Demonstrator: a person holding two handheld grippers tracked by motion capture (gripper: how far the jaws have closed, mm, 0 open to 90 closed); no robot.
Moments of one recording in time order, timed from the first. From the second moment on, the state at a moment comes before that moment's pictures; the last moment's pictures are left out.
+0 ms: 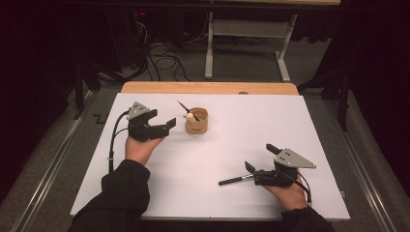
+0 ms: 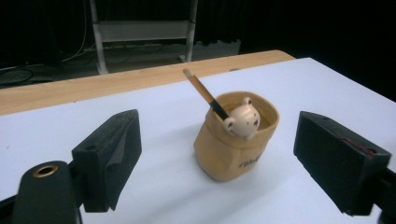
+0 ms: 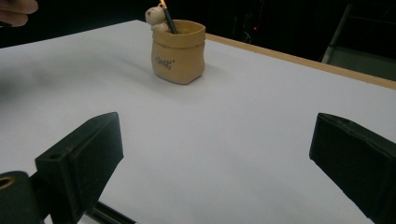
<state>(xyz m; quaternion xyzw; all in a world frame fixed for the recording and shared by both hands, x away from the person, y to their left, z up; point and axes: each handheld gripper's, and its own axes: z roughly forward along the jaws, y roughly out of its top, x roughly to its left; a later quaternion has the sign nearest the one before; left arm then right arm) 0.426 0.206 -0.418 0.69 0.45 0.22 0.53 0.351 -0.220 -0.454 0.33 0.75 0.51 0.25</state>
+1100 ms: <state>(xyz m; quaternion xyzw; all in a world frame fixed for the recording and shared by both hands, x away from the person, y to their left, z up) 0.345 0.226 -0.452 0.70 0.43 0.22 0.53 0.351 -0.222 -0.455 0.34 0.76 0.50 0.25</state>
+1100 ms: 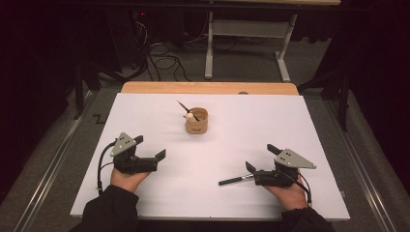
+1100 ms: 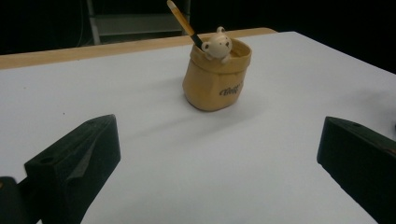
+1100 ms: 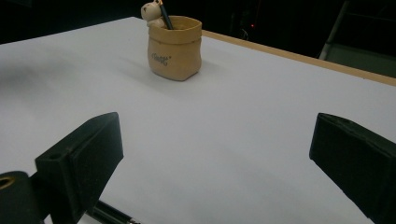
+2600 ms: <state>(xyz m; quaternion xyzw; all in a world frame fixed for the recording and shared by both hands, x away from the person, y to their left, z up) 0.341 0.223 -0.463 0.73 0.39 0.21 0.52 0.358 -0.259 -0.450 0.42 0.73 0.46 0.29</state>
